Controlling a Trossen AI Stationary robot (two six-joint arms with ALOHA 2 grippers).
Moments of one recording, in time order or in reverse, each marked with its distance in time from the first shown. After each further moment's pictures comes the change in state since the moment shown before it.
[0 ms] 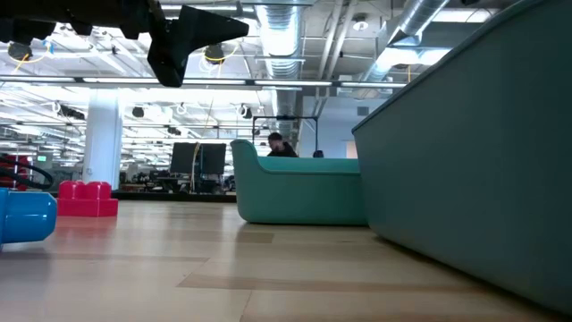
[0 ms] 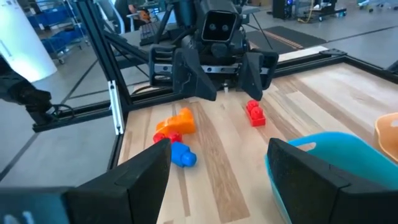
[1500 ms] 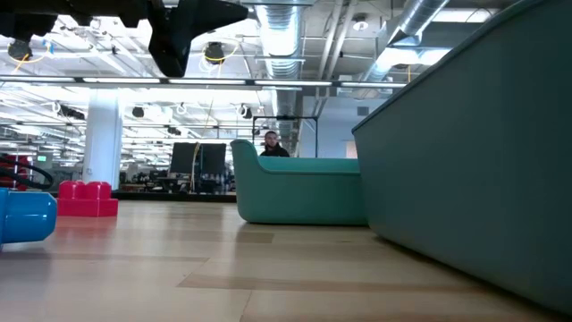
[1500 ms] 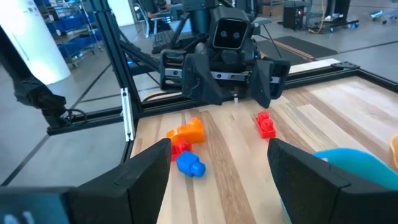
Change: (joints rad) left arm 0.000 -0.025 -0.001 0.013 0.045 0.027; right arm -0.002 -0.001 0.000 0.076 -0.031 -0.078
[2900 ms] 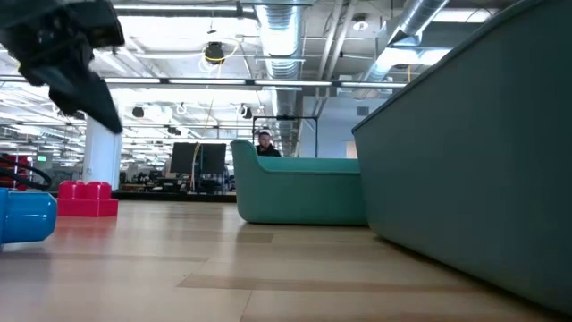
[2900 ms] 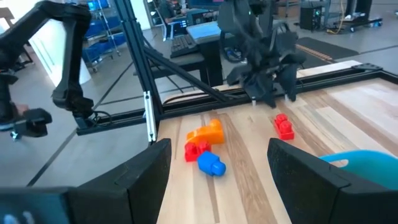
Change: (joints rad) left arm 0.025 -0.608 0.000 -1.595 0.050 -0.533; right arm 0.056 -0.034 0.000 0.000 0.001 0.010
